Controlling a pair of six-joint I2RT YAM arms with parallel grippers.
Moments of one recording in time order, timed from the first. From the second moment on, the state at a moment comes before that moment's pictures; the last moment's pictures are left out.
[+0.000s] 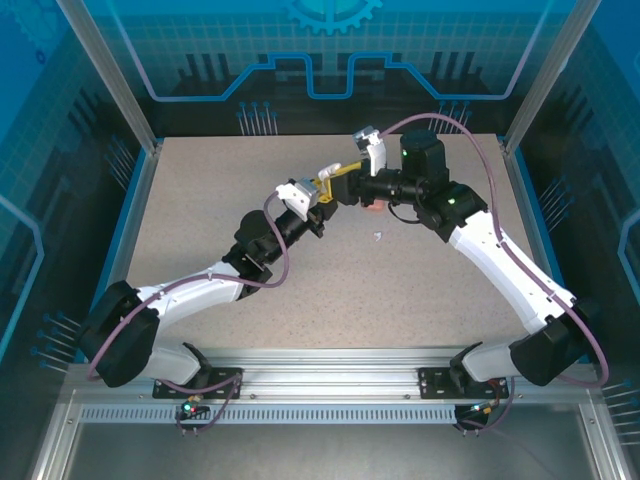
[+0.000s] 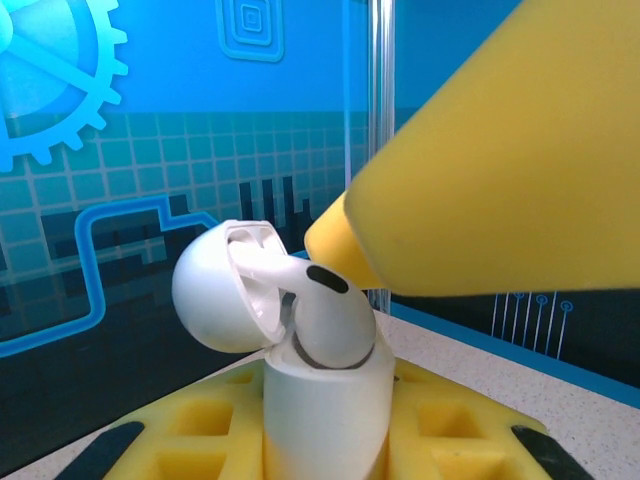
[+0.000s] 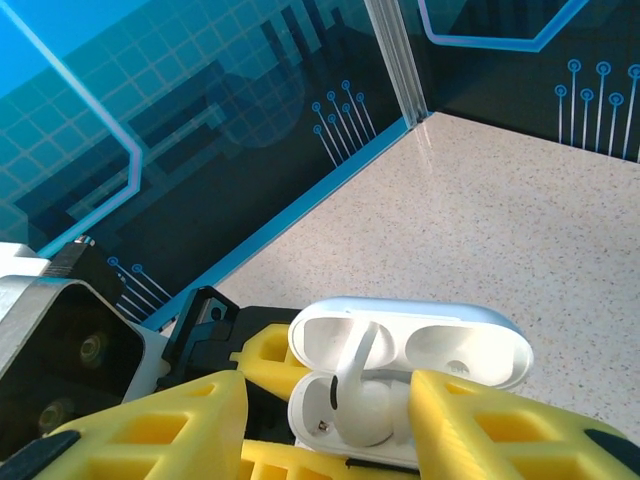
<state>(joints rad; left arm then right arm) -0.68 1.39 0.76 0.83 0.03 0.02 0.52 1.38 1.42 -0.39 -0.53 0.23</state>
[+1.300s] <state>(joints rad) -0.67 1.40 0.63 0.83 -0.14 -0.01 0.47 1.24 1.26 -0.37 -0.39 0.33</state>
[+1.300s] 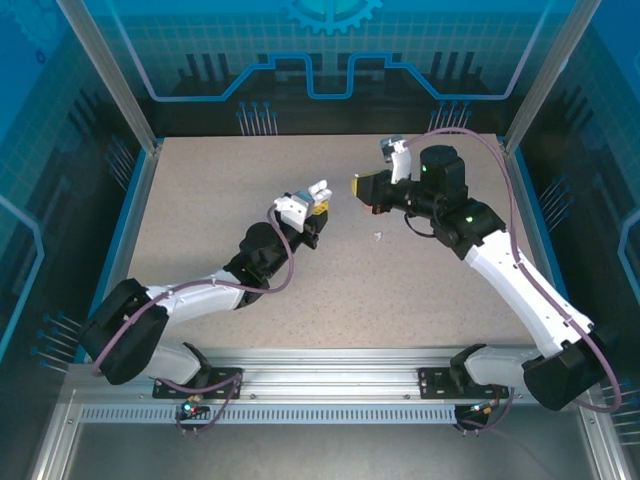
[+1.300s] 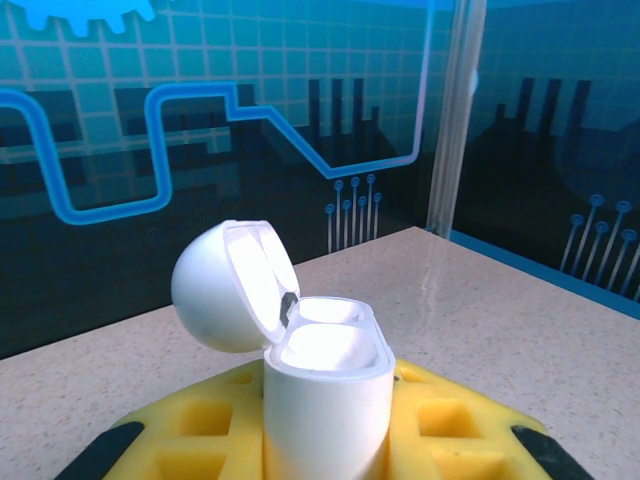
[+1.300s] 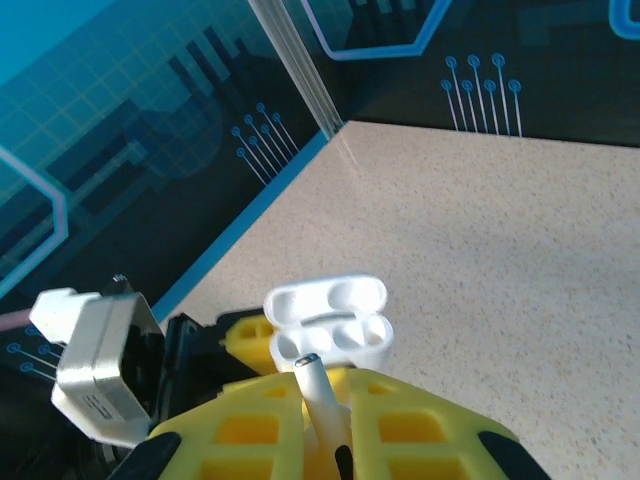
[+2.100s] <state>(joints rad) -0.58 1.18 0.59 0.68 -0.19 -0.09 0.52 1.90 0.99 -0.05 -0.46 0.77</state>
